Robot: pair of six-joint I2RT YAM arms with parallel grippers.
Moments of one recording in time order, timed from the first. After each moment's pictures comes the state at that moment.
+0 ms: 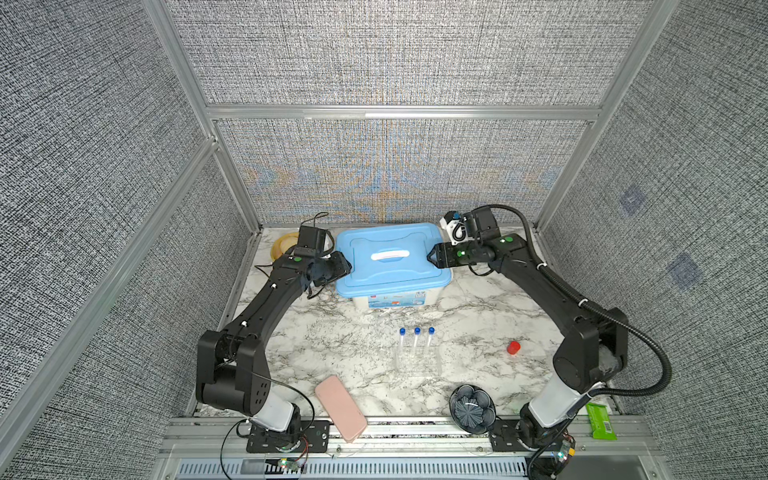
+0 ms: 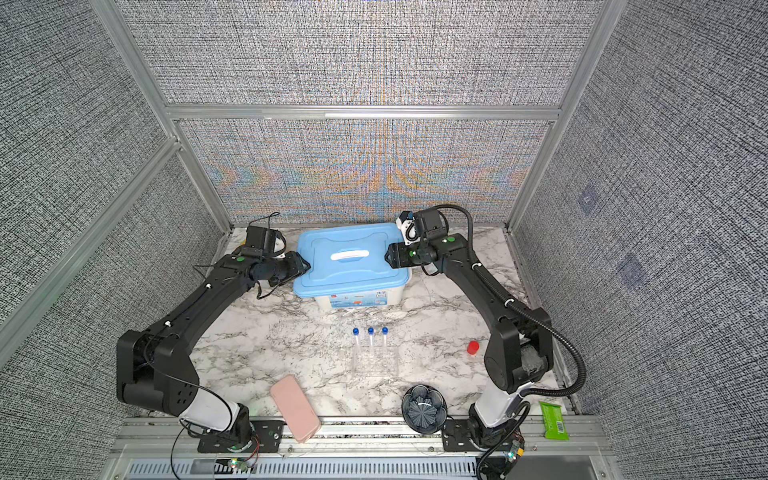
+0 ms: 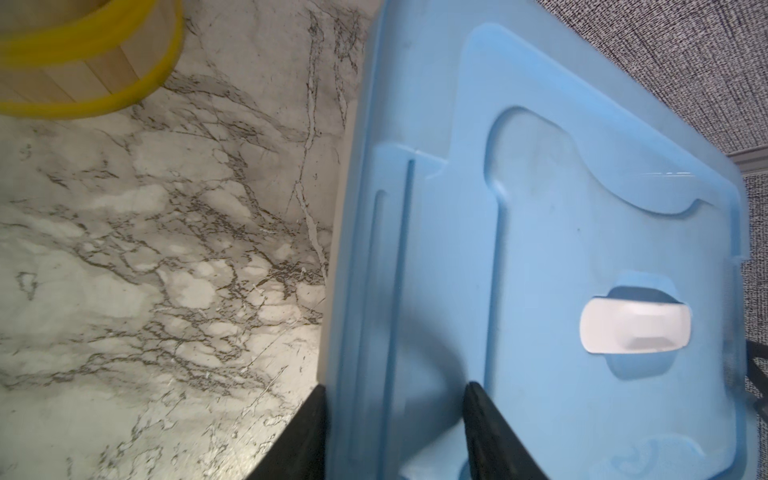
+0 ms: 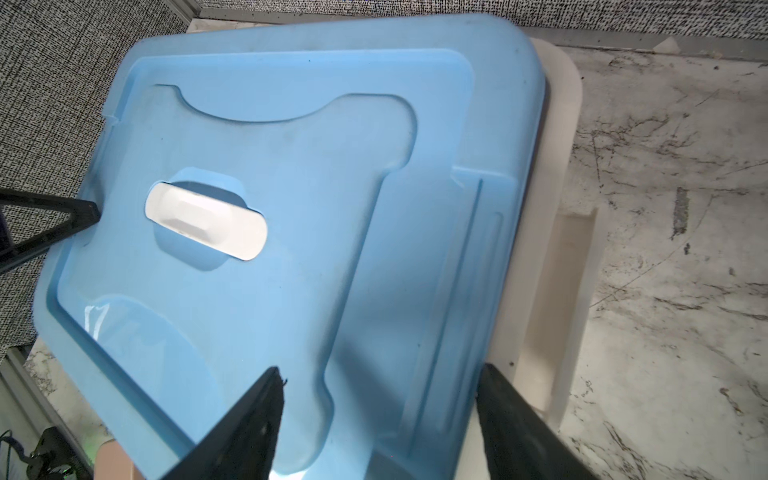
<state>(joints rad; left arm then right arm) -0.26 1.56 1.27 -0.59 0.26 -0.60 0.37 1.70 1.56 -0.68 -0.27 0.16</state>
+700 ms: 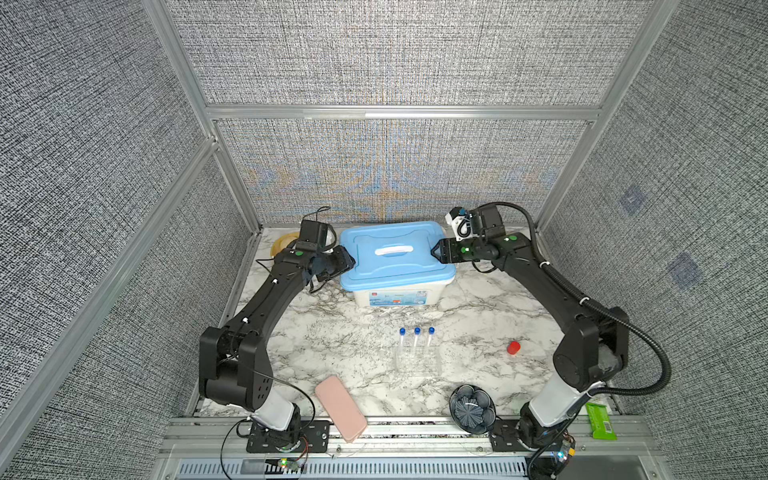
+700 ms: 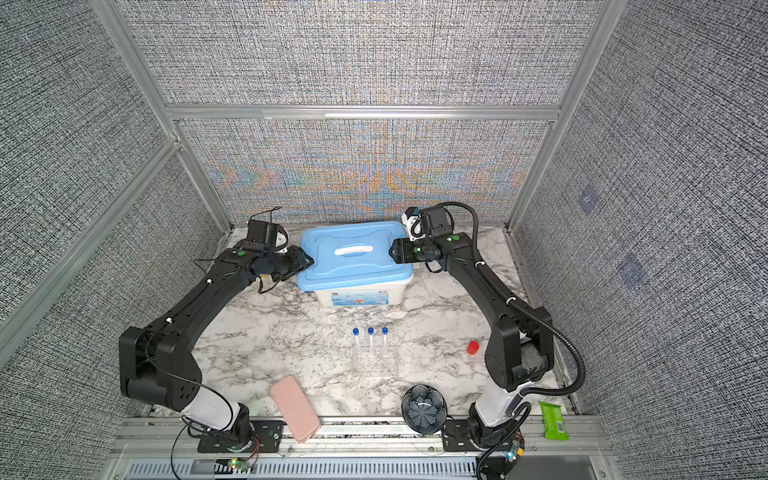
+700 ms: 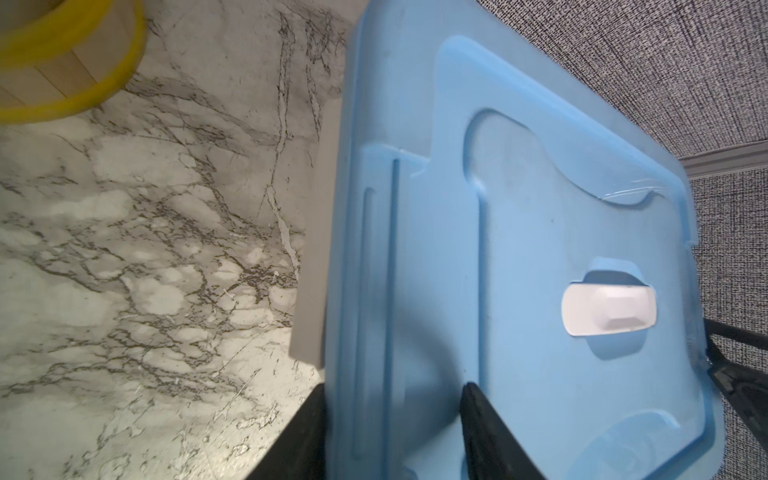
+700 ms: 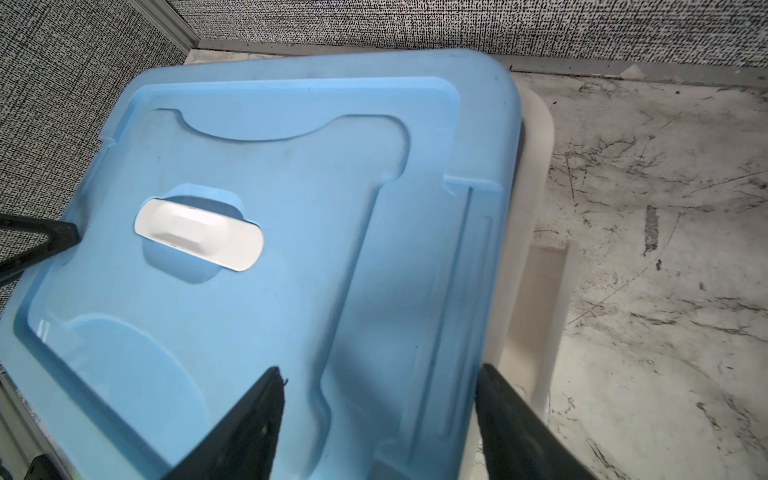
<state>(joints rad) -0.27 1.59 1.35 -0.62 0.29 -0.62 0.34 1.70 1.56 -0.64 -0.28 0.16</state>
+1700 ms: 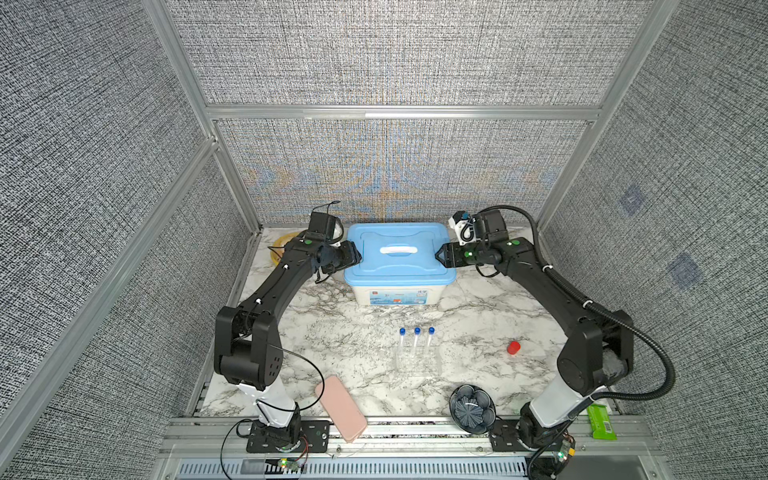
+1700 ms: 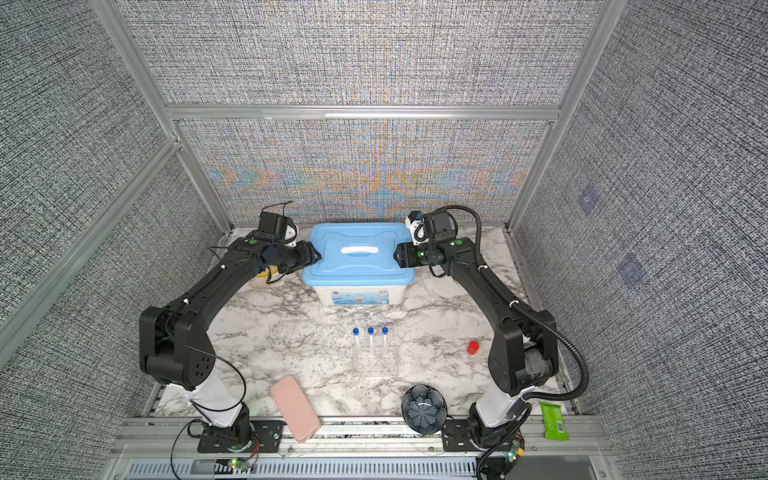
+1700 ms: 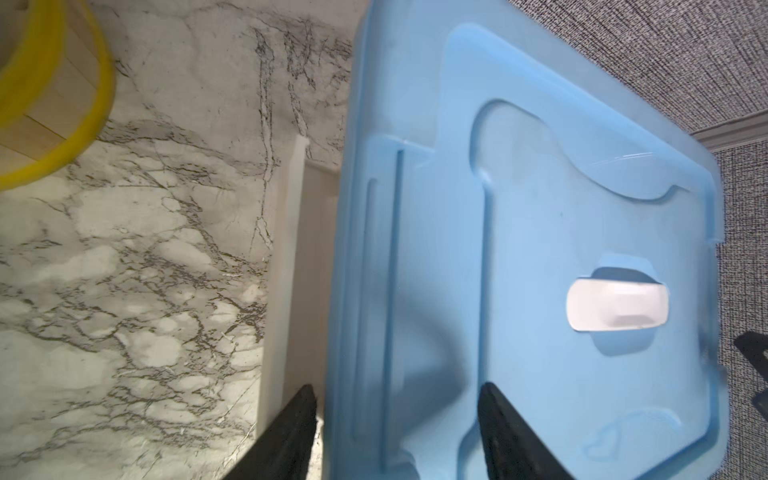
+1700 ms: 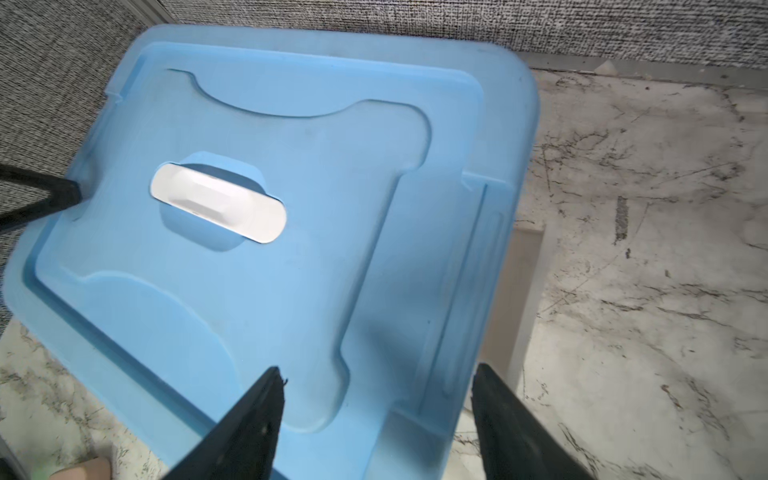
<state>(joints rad) -0.28 1.71 1.48 -0.69 0.25 -0.51 0.31 1.67 1.50 -0.62 -0.23 0.11</state>
